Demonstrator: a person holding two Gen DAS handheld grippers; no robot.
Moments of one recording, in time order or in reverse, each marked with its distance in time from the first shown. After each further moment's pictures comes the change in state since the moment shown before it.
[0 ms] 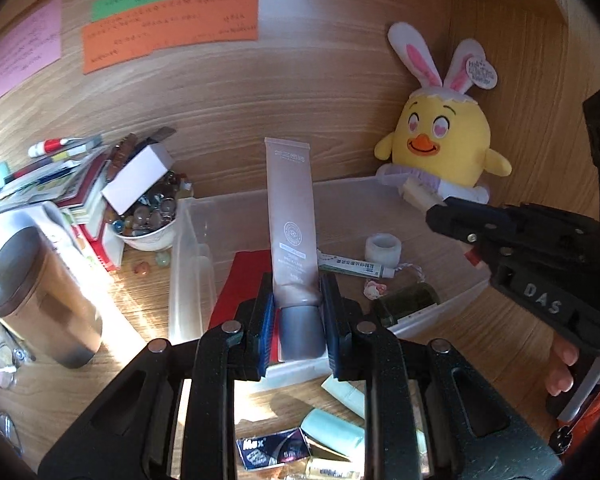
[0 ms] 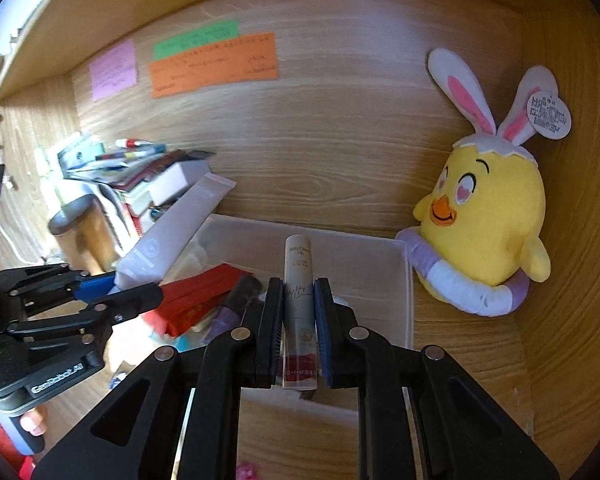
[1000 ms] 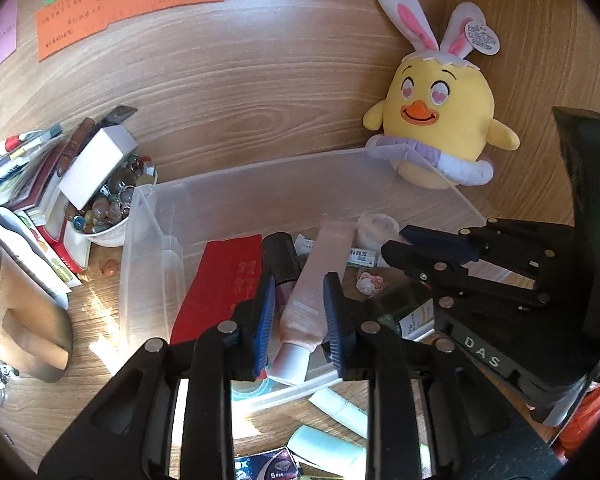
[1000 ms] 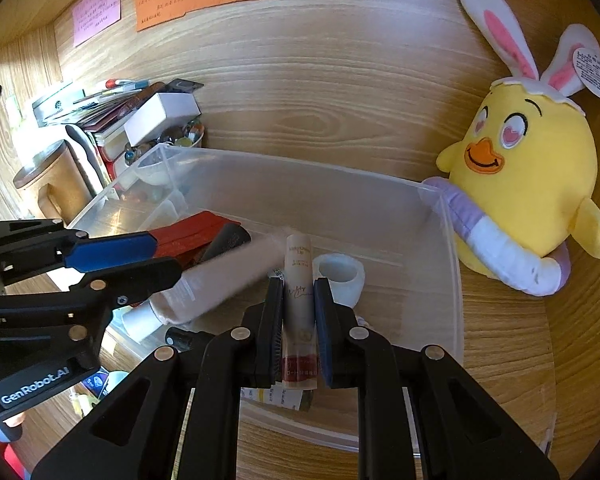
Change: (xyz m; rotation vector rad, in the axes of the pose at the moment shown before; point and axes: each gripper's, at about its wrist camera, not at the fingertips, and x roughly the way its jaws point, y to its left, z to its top) left arm 0.032 -0.010 0.004 0.032 0.090 -0.042; right arm 0.052 0.004 -0.019 -0.043 0.151 0.006
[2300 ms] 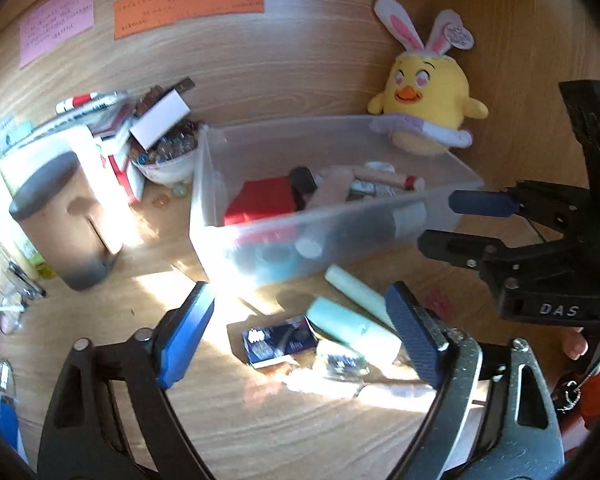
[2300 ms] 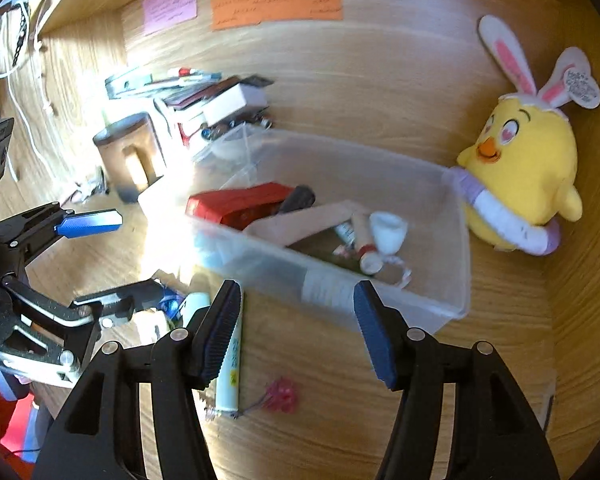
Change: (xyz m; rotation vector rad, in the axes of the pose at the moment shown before) left arm -0.064 0.001 -0.087 -0.029 -0.046 0.052; right arm -0.064 0.030 -0.047 -0.091 -0.011 0.105
